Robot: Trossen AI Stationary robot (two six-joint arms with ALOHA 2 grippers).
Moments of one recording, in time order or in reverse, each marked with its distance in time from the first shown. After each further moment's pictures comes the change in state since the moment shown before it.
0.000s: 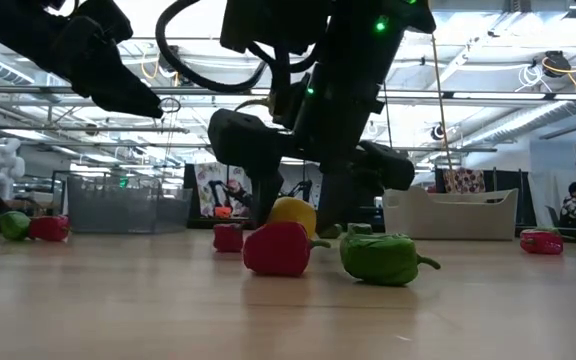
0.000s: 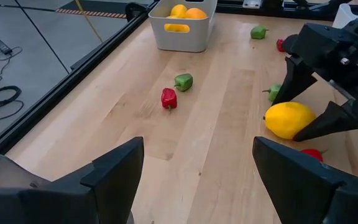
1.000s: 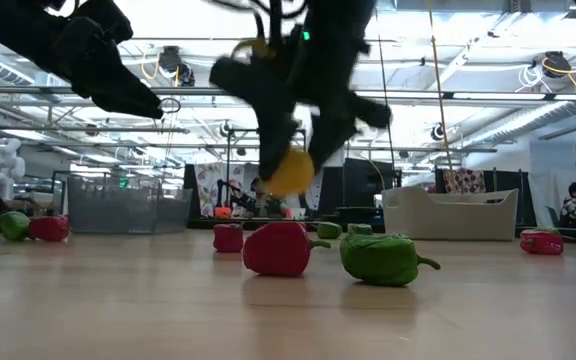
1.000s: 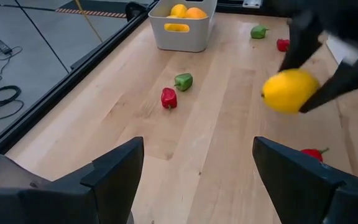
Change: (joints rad) left arm 0.000 0.001 0.000 -0.001 0.000 0.000; right arm -0.059 -0.062 0.159 -0.189 -0.081 -0.323
